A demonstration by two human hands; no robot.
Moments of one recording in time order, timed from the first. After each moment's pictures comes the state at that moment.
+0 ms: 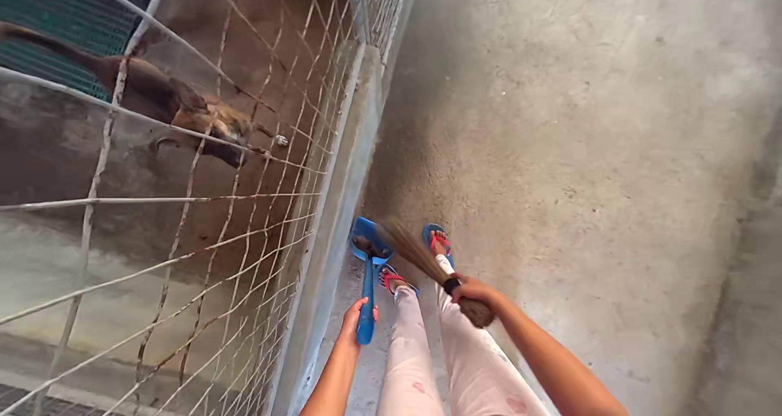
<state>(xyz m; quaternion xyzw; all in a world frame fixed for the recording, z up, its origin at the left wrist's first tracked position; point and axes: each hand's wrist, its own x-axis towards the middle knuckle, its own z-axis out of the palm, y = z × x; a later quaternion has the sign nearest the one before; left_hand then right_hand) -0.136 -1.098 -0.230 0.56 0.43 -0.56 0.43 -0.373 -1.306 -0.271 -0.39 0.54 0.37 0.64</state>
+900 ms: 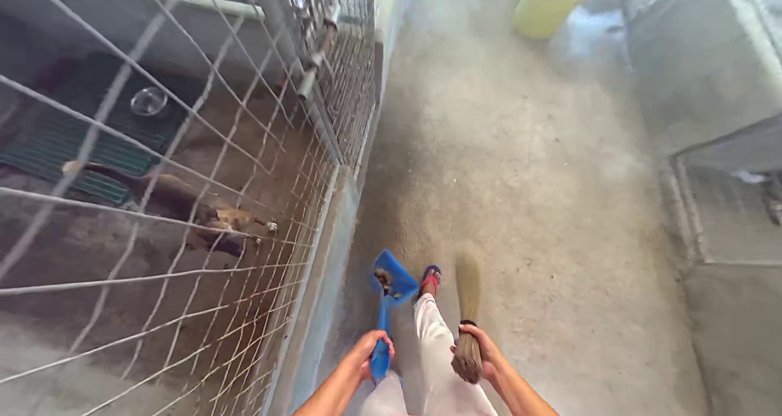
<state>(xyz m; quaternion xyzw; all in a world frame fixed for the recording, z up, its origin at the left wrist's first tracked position) -0.130 -1.292 -0.123 0.53 0.21 -0.75 0.34 -0.388 -1.406 -0.133 -0.03 0.69 -0.07 0.72</state>
